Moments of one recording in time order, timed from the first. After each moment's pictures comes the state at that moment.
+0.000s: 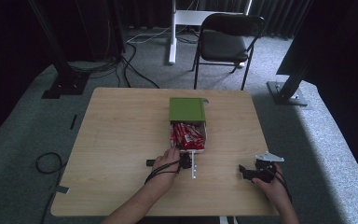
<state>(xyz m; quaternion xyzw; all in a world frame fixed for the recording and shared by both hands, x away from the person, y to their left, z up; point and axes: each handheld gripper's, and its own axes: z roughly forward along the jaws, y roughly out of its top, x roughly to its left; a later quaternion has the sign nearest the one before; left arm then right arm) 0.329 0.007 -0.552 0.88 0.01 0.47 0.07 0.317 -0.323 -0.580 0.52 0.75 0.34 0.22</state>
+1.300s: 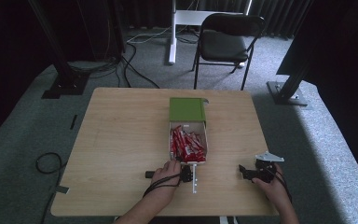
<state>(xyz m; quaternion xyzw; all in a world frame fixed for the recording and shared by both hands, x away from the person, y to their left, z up) 0.289 0.006 -0.557 0.89 0.00 0.46 0.07 0.317 -0.322 -0.580 0.52 0.75 0.34 0.22</state>
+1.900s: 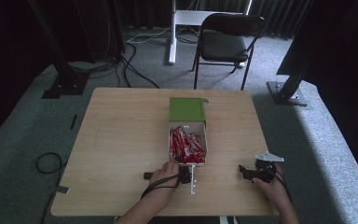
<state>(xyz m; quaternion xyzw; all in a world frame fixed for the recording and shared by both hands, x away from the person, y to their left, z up) 0.283 0.011 -0.552 0.89 0.00 0.45 0.08 0.317 -0.322 -0.580 0.52 0.75 0.34 0.22</state>
